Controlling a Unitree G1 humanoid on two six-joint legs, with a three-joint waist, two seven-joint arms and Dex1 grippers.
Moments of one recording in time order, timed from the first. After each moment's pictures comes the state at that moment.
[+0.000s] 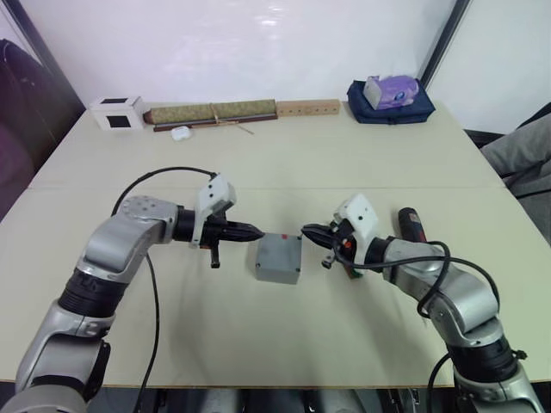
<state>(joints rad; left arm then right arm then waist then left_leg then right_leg) -0.62 0.67 -0.18 -0.09 -0.42 0.71 -1.16 -0.32 -0.52 0.11 -0.48 0.43 0.82 0.53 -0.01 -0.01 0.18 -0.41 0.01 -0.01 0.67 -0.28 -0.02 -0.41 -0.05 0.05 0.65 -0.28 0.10</state>
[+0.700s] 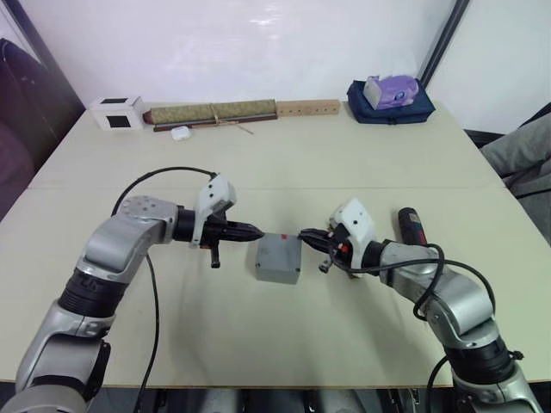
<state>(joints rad) -0.62 0.67 -0.18 -0.09 -0.43 0.71 -1.16 -0.31 -0.52 0.13 -0.48 0.41 0.82 0.54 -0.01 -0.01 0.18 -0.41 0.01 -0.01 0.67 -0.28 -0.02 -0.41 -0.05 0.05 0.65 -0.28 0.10</state>
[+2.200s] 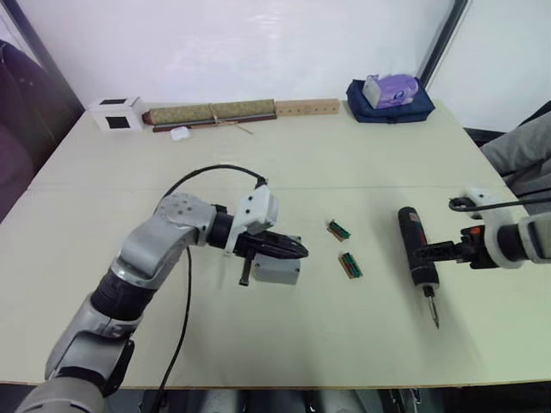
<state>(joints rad) -0.66 0.56 -0.30 -0.24 -0.42 0.56 -1.22 -0.58 -1.16 -0.04 0.03 0.93 1.61 0.46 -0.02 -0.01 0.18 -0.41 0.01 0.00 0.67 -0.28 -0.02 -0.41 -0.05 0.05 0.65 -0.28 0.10</state>
